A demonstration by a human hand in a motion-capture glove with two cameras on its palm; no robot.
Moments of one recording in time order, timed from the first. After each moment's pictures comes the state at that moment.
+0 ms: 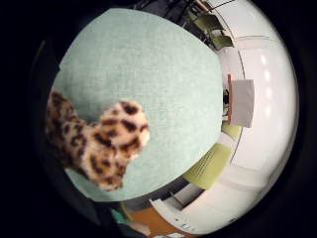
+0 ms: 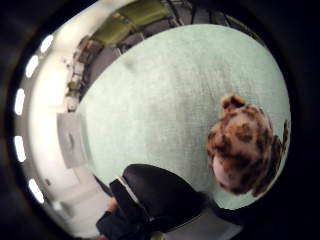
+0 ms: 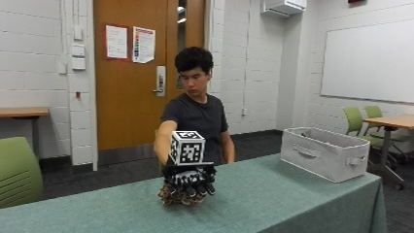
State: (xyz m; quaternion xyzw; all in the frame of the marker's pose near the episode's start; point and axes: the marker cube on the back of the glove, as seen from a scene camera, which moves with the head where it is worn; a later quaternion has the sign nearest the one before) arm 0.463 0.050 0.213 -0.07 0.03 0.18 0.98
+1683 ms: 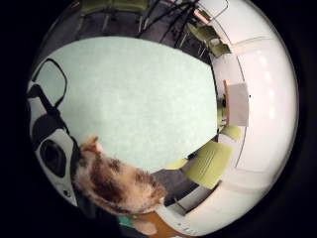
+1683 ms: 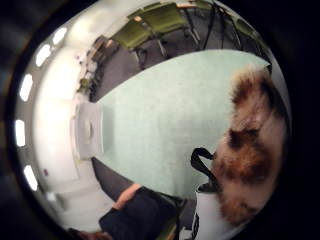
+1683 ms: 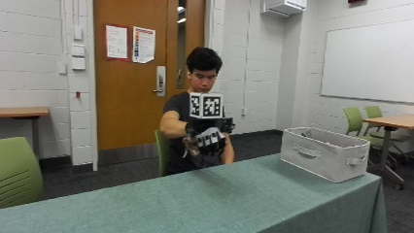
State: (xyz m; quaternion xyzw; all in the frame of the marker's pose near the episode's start) arm 0.367 0.061 0.097 -0.02 0.01 0.13 0.99
